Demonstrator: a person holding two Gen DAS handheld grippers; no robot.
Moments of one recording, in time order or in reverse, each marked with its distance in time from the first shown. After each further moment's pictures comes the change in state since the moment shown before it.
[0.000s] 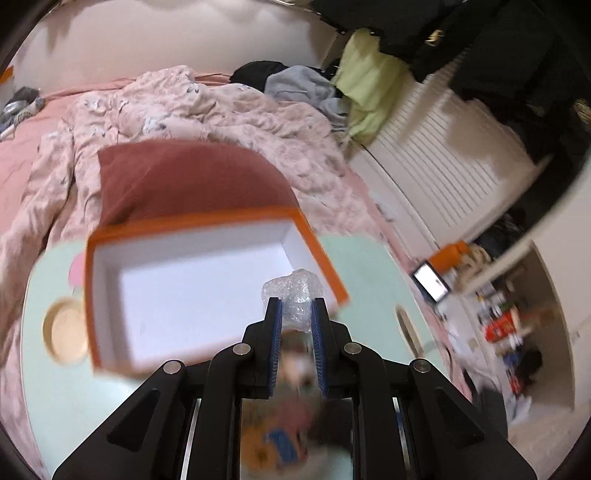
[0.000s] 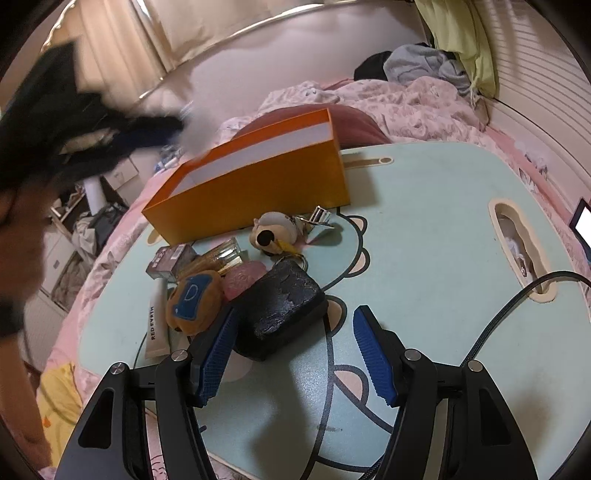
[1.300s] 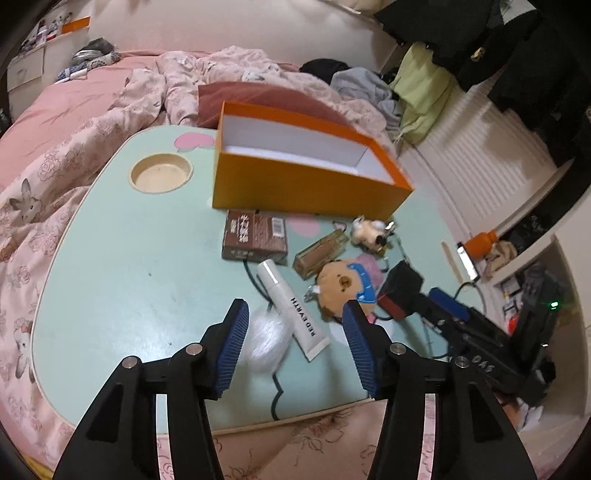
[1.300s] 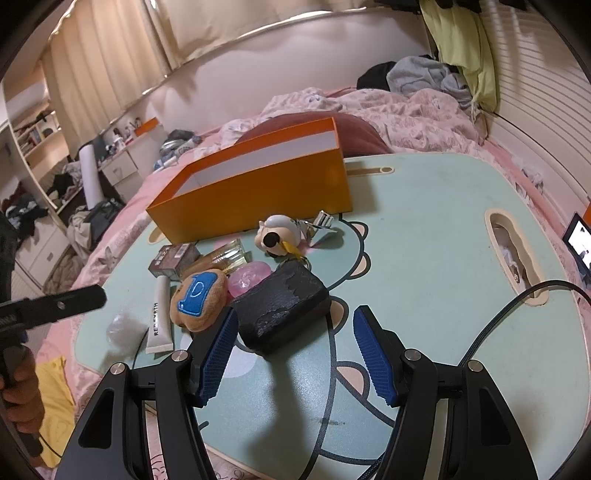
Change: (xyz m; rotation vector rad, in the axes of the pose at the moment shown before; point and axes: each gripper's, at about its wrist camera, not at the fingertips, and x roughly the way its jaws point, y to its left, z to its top) left arm -0.050 0.051 -0.137 -0.172 -0.058 0.121; right arm -0.005 0.011 -0.002 -0.041 -0.024 -0.030
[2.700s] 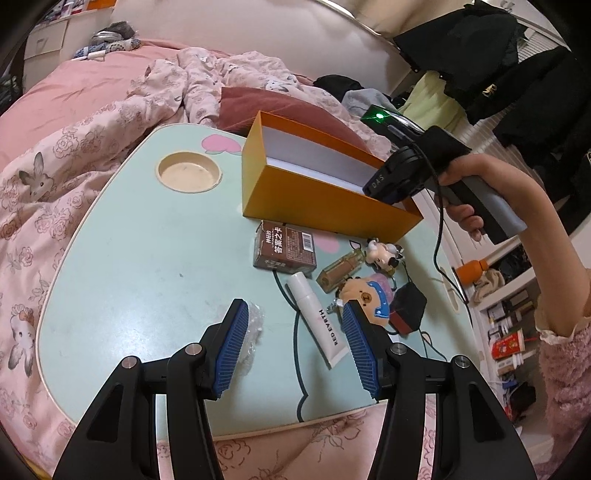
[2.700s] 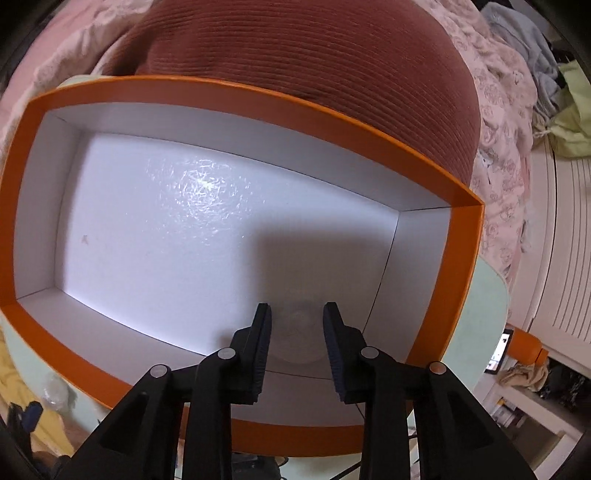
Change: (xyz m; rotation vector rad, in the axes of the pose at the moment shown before) left arm -0.011 0.038 0.000 -0.093 -0.039 -0.037; right arm 0.208 0.041 0.167 -0.330 0.881 -0.369
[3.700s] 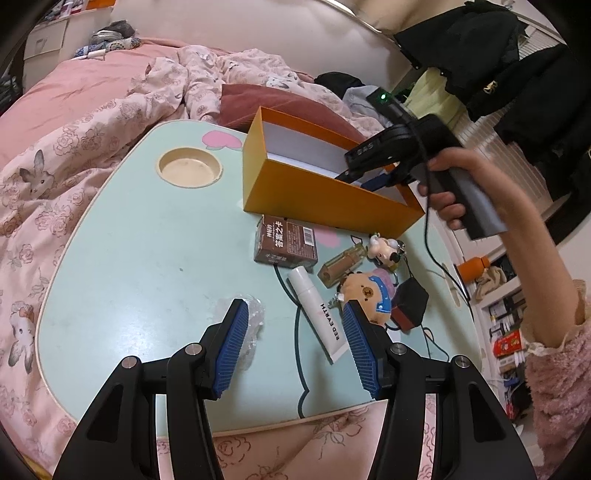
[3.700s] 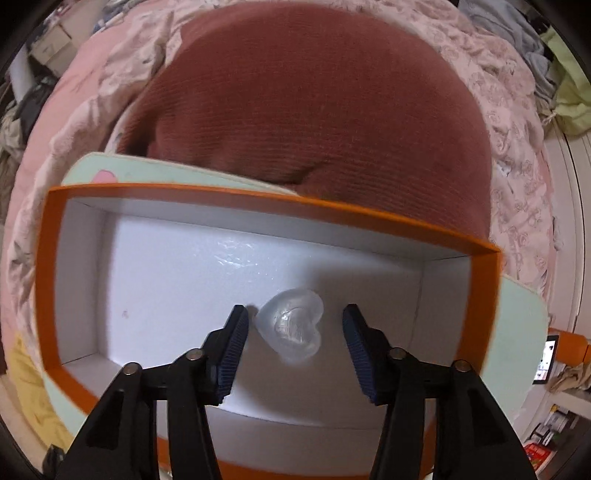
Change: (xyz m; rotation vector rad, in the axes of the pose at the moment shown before) left arm 0.001 0.002 -0.002 -0.006 0.009 0.012; right arm -0.001 -0.014 0.019 0.105 -0.176 0.150
